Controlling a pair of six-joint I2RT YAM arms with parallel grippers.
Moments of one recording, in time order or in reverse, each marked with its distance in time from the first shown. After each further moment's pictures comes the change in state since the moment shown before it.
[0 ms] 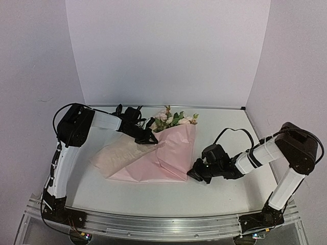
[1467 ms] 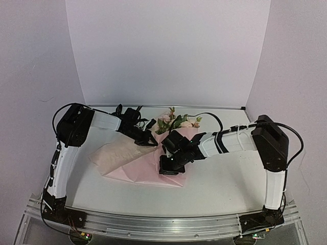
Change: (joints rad) left arm -0.001 -0.010 -0.021 -0.031 0.081 0.087; right arm 0.196 0.301 0.705 -0.648 0.018 -0.377
